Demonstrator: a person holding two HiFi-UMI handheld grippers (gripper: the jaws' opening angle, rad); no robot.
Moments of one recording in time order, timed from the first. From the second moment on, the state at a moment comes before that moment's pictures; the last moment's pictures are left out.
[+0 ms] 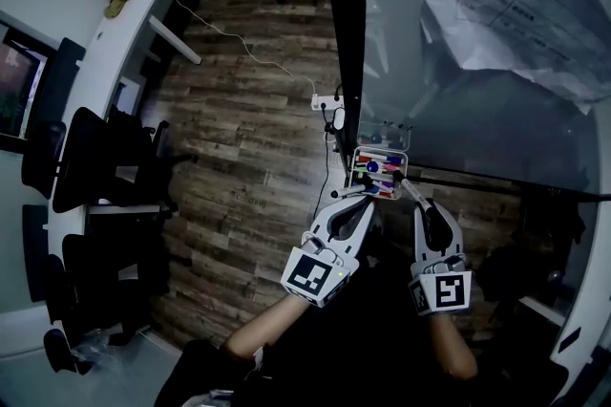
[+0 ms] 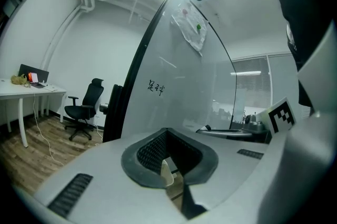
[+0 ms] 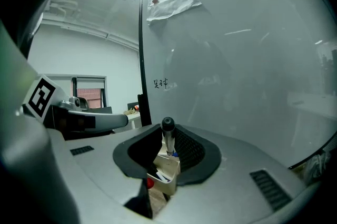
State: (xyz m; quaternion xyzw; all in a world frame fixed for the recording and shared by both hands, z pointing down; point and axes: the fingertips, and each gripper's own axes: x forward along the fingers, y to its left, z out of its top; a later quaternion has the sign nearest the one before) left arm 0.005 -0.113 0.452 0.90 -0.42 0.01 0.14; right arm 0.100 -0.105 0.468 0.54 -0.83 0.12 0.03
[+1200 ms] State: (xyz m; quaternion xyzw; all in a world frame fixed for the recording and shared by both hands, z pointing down) left arm 0.018 -0.140 0.472 0.89 -0.43 0.01 0.16; right arm 0.089 -0.144 0.530 0.50 -0.85 0.16 0.08
